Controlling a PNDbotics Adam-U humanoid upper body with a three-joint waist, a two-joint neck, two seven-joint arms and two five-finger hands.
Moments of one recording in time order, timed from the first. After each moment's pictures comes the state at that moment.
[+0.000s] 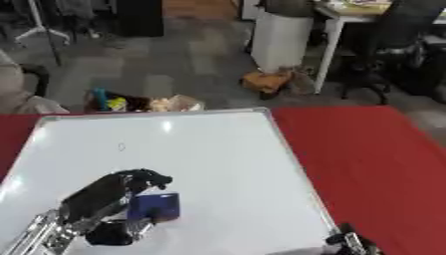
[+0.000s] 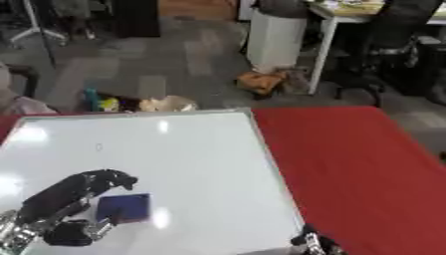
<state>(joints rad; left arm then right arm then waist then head) -0.38 0.43 -0.27 -1.50 -0.77 -0.52 -0.19 0.09 -0.18 0.28 -1.71 -0.06 -0.01 -0.24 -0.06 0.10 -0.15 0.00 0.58</state>
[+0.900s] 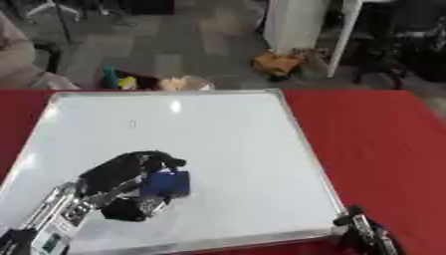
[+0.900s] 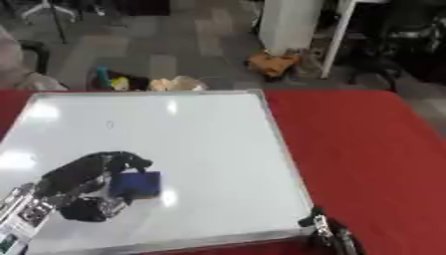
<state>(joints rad) -0.39 0.43 -0.27 -1.50 -0.77 -0.52 -0.25 0.09 -0.18 0.28 -1.71 -0.06 -0.01 -0.24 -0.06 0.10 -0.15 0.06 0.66</state>
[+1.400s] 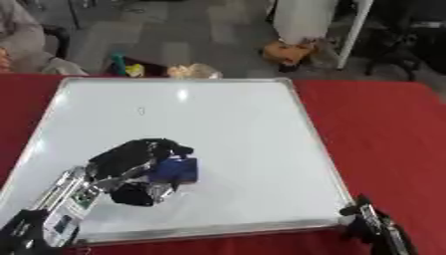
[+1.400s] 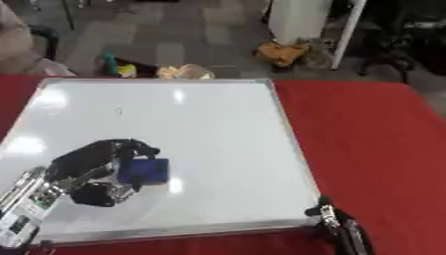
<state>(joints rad) -0.39 0.43 -0.27 -1.50 -0.78 -0.52 -0.27 0.09 -0.18 0.28 -1.71 -0.06 -0.01 -0.24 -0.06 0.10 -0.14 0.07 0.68</state>
